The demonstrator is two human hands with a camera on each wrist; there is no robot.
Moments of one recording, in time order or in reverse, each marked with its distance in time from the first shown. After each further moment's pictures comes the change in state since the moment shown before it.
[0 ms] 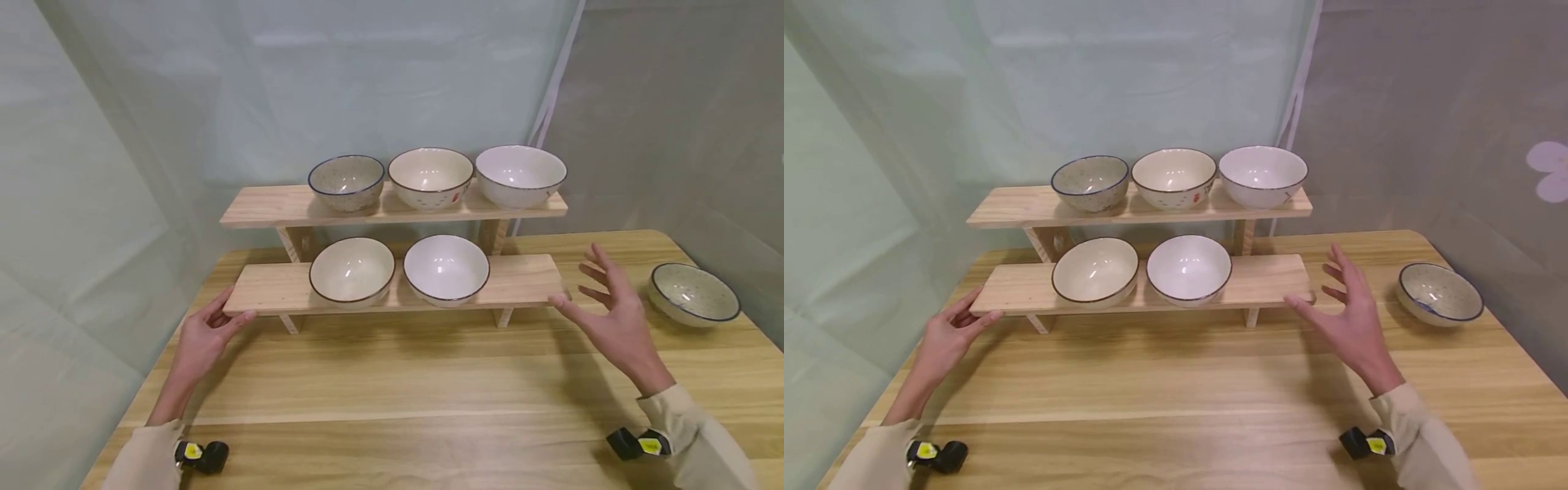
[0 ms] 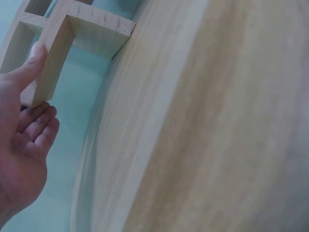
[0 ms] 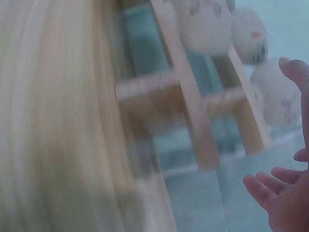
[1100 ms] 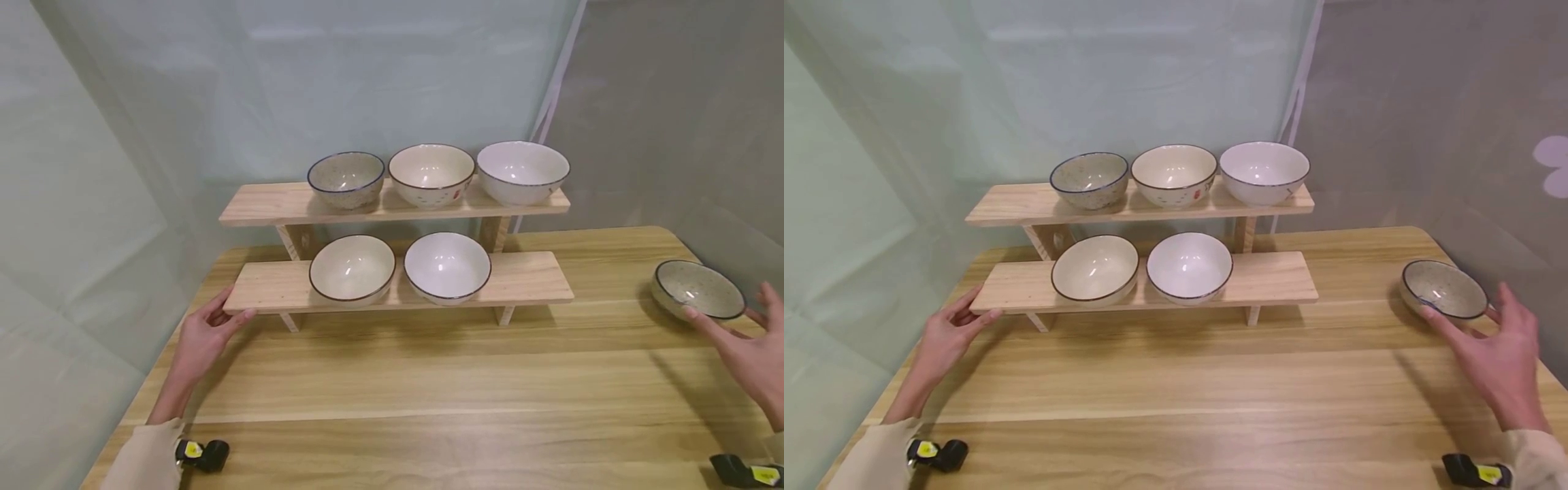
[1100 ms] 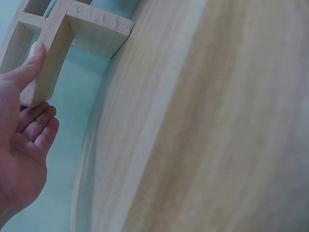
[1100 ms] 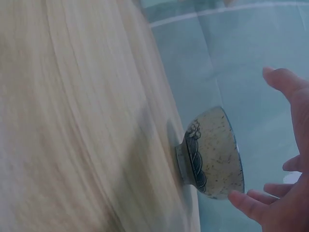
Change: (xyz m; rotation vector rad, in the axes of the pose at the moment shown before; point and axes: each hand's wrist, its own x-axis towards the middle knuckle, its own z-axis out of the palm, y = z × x) left_hand -0.001 0.003 0.000 0.048 -0.002 -0.009; right_hand -0.041 0.118 -0.124 -0.216 0.228 0.385
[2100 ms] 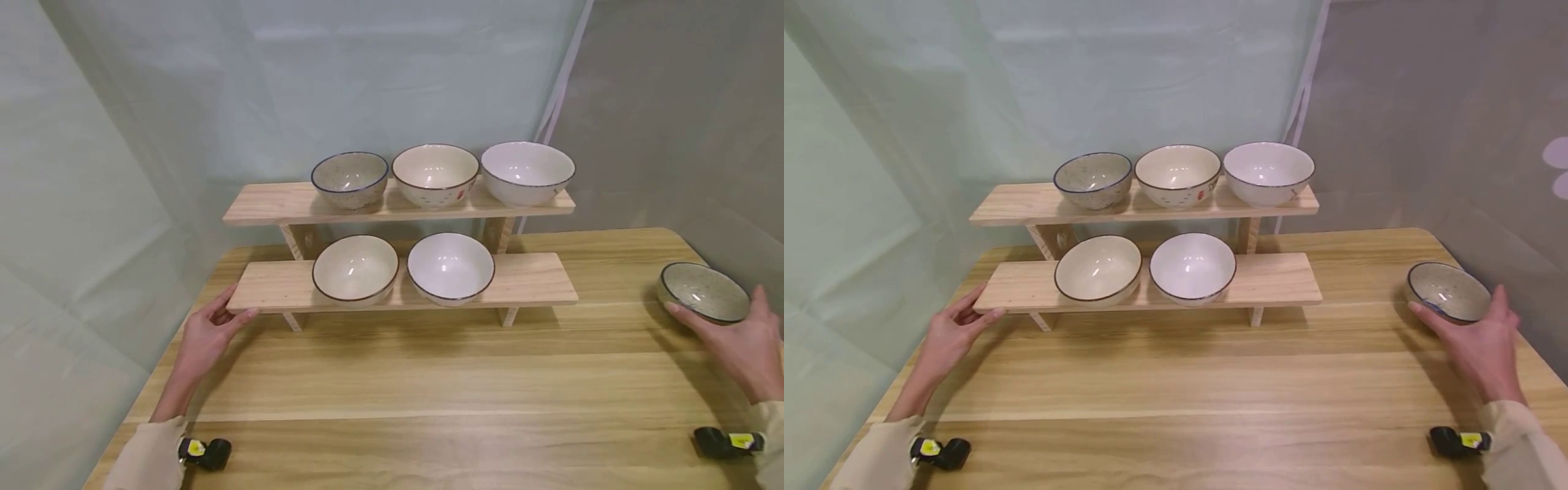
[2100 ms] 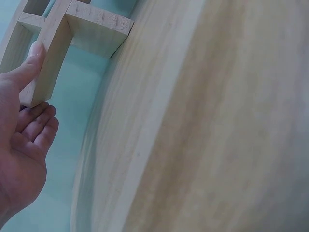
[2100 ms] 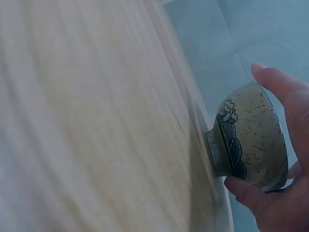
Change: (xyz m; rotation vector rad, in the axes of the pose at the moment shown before) left_hand 0.002 0.000 0.000 0.003 -0.005 -0.018; right_hand 0.017 -0.017 0.007 -0.142 -0.034 0.061
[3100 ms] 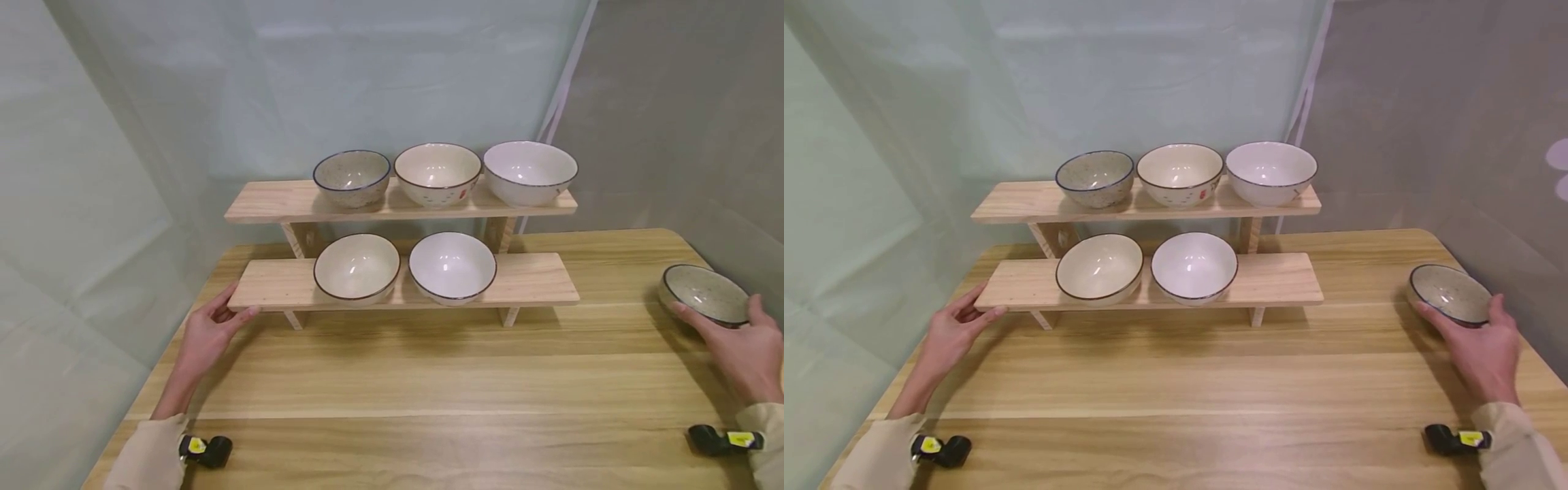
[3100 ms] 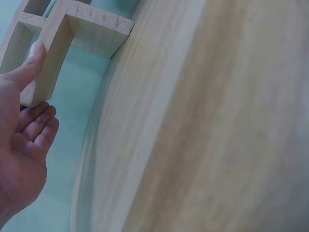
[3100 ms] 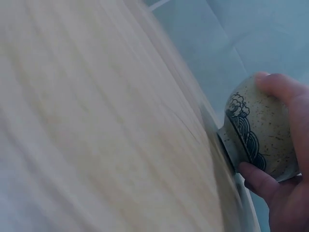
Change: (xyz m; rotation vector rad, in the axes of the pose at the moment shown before) left_hand 0.000 -0.003 0.000 -0.016 0.007 0.006; right_hand 0.000 0.008 0.007 0.093 0.038 0.114
